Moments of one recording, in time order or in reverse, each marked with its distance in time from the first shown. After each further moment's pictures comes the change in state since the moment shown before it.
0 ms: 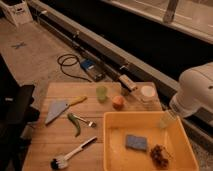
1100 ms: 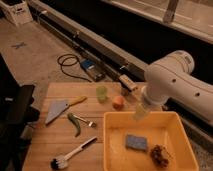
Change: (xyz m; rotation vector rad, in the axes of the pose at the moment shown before) arm -0.079 0.079 -0.022 0.017 -0.068 -0.164
